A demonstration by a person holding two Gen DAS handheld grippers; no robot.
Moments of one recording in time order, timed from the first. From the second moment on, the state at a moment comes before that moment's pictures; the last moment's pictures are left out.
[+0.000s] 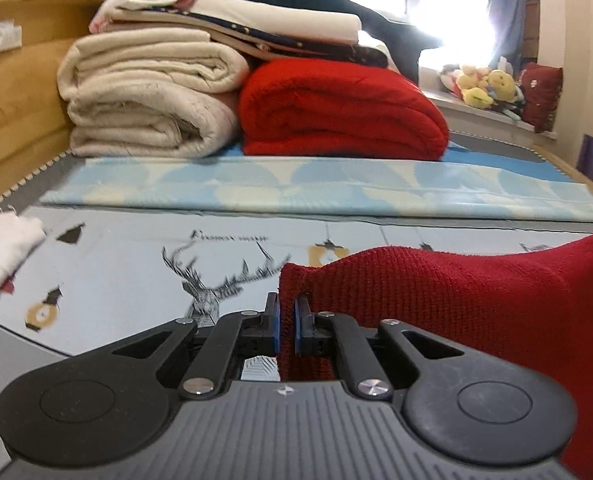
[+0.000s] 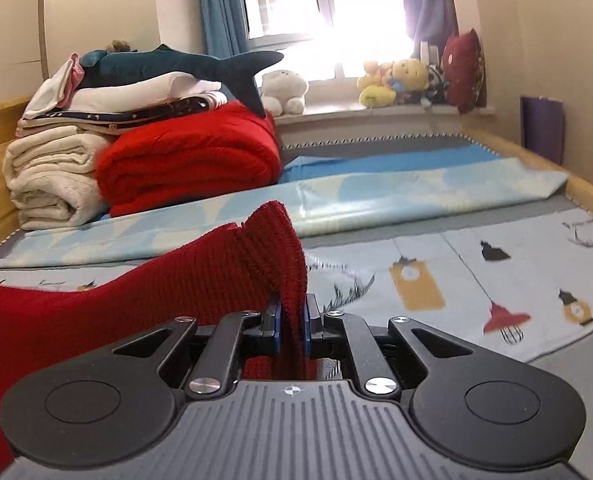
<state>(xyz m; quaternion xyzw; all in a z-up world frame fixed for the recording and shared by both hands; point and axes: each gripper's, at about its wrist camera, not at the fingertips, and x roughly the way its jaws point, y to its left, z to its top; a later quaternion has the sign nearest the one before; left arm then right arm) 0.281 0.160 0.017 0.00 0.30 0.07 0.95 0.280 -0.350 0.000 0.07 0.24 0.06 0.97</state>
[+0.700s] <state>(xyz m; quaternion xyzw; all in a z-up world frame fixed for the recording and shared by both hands) 0.294 0.166 0.002 -0.12 0.43 -0.04 0.89 0.308 -0.355 -0.036 0.13 0.39 0.02 0.91</state>
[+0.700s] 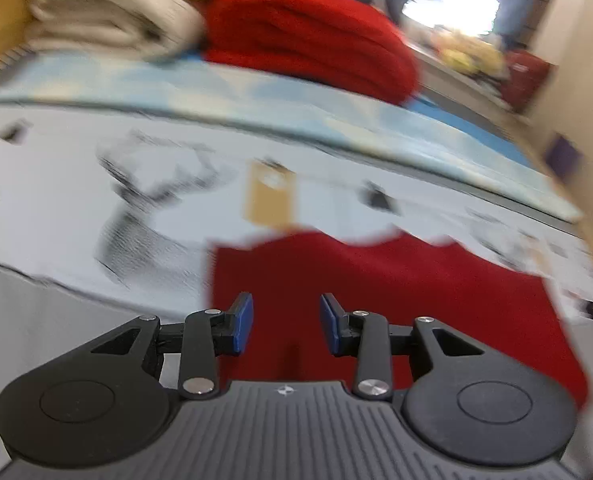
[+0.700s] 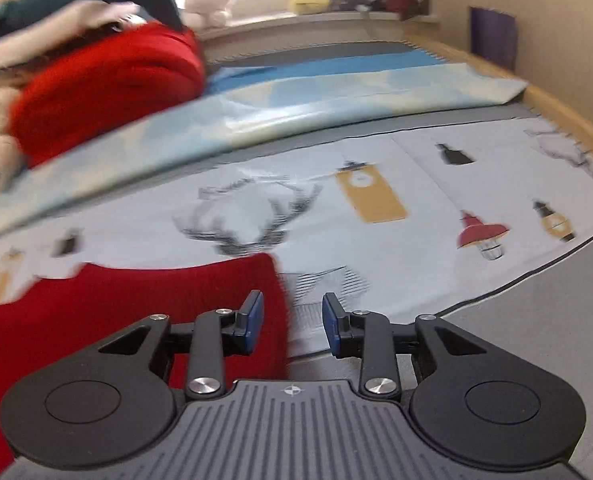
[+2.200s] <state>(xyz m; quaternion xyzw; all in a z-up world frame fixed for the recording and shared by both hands) 0.222 0.167 -0.058 -0.07 0.59 -0.04 0.80 0.231 -0.339 -0.078 0.10 0.55 0.05 0.83</state>
